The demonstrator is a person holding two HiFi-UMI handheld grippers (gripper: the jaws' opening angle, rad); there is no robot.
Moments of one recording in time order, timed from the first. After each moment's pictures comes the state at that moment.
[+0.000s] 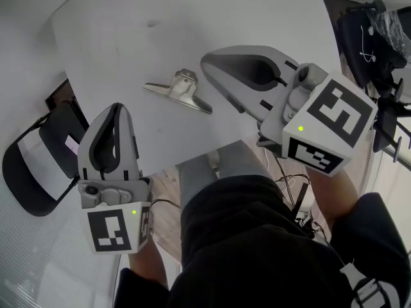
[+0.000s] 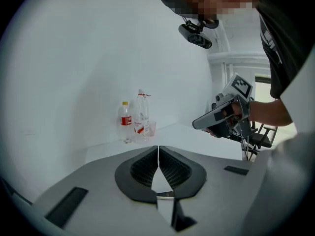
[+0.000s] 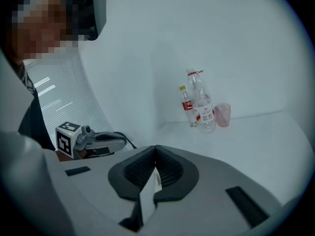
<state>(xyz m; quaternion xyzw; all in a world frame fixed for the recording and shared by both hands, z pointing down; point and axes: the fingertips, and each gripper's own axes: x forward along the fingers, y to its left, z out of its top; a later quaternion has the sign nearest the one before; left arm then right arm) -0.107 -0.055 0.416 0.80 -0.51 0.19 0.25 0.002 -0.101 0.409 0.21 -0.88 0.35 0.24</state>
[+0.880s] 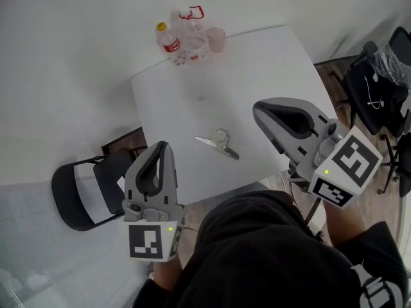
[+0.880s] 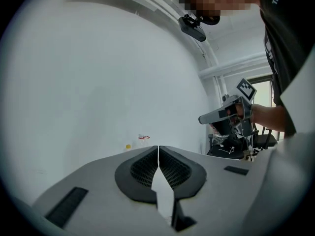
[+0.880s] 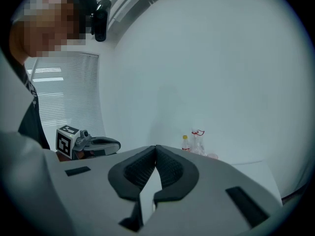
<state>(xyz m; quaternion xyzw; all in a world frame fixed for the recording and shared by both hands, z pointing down) -0.120 -0.061 0.236 0.82 -0.54 0.14 0.14 0.024 -0.113 0.205 0.28 -0.92 0.22 0.16</state>
